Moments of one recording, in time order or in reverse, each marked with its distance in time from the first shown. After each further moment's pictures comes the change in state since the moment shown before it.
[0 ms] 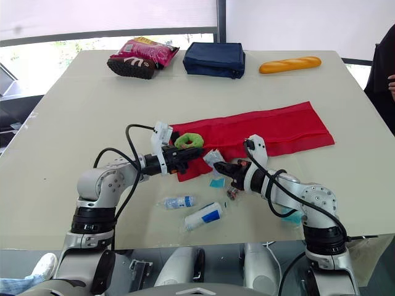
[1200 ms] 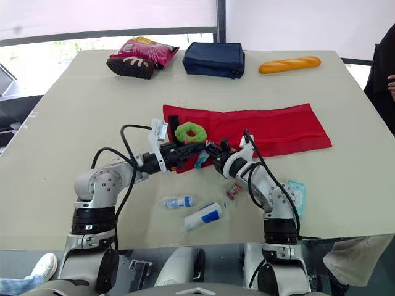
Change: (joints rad) left arm -0.007 -0.046 0.084 -0.020 -0.127 0.062 0.060; right arm -0.044 0.413 -0.139 0.323 0.120 -0.300 -0.172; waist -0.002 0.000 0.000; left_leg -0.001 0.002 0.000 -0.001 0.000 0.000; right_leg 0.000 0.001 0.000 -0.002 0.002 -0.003
